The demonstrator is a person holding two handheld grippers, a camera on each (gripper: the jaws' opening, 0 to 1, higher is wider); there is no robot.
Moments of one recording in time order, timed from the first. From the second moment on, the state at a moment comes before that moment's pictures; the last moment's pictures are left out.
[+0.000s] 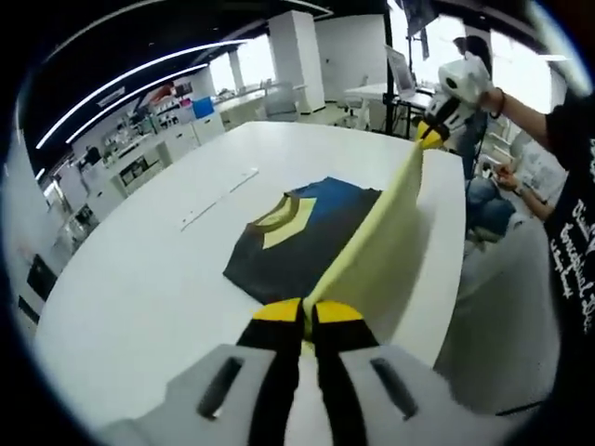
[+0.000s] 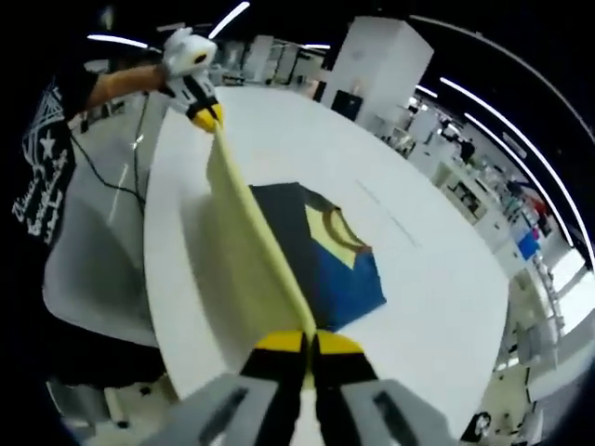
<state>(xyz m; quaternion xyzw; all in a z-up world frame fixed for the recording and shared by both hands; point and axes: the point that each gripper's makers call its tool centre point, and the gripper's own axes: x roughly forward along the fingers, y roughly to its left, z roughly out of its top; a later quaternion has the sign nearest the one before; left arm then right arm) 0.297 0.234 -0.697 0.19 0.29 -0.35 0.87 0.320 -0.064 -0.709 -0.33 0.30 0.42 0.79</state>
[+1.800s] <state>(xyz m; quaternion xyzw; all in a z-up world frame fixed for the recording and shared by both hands) 0.453 0.267 -0.795 0.08 0.33 -0.27 0.90 0.488 -0.037 -0.799 -0.34 0.33 0.37 0.80</state>
